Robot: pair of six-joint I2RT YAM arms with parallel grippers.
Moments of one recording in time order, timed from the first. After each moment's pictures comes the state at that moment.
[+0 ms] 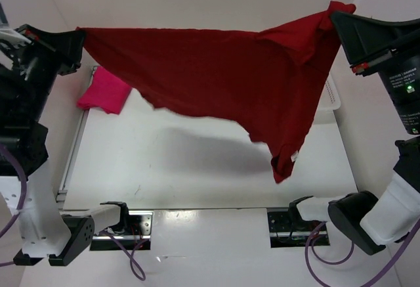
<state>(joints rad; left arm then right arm) 0.01 1.18 2.15 -0.78 0.13 -0.52 0.31 1.29 2.55 -0.74 -0.20 0.63</state>
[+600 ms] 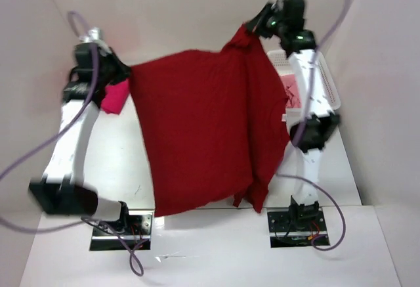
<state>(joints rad) 0.02 1.33 1.56 -0.55 0.06 -0.46 0.16 2.08 2.52 -0.60 -0.33 0.59</state>
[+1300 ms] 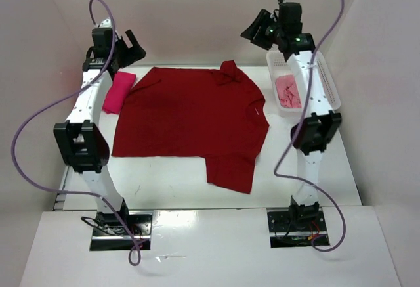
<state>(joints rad) 0.05 1.94 1.94 -0.43 0.07 -0.42 0.15 2.24 2.57 -0.74 -0.29 0.61</state>
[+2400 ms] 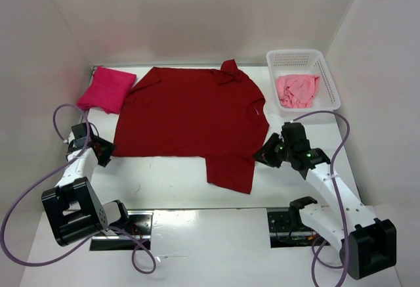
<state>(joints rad) 0.42 1.21 0.61 -0.39 0.00 -0.77 0.27 0.90 0.59 -0.54 -0.27 0.89</state>
